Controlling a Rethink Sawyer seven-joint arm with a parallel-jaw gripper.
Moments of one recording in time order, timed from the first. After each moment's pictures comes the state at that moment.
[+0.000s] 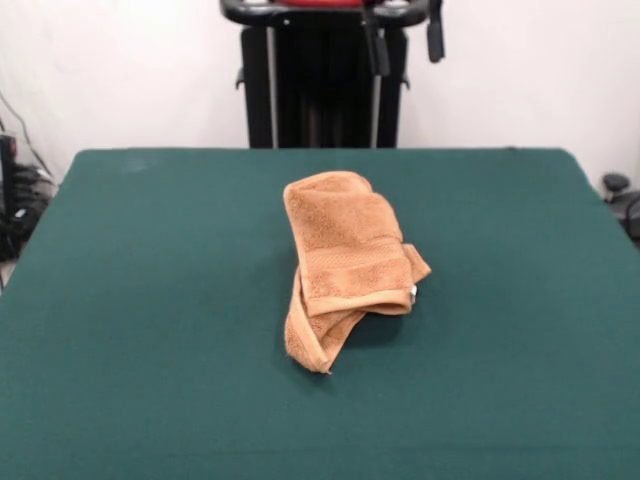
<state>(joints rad) -0.70 -1.11 0.69 2.18 -0.18 0.46 1.57</state>
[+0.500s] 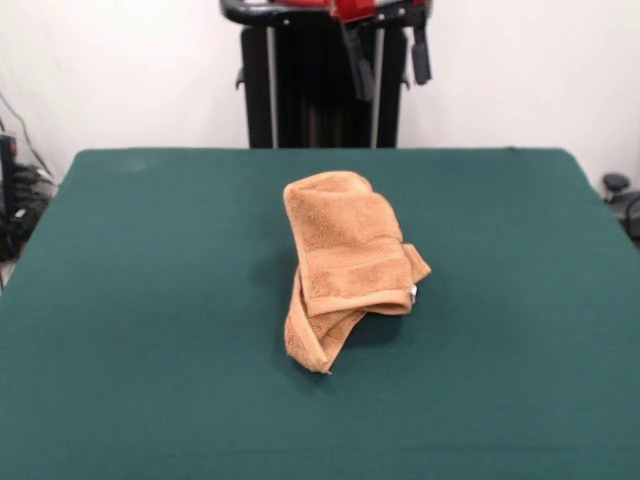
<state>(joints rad) -0.78 -1.03 0.77 2.10 -0.27 0.46 1.57</state>
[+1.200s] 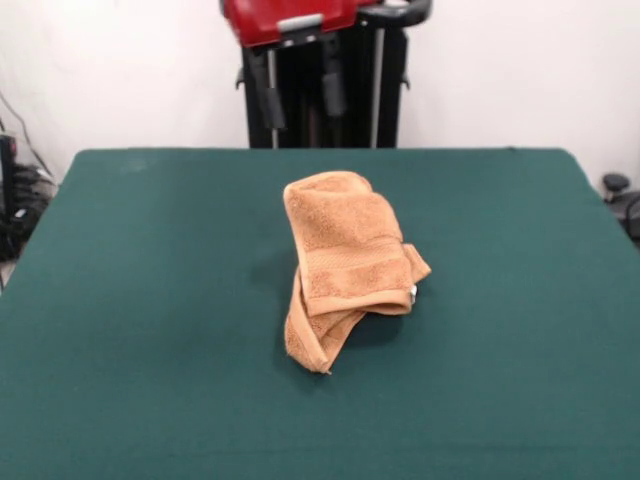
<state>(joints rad) -0.93 -0.94 0.85 2.00 -0.45 0.46 1.57</state>
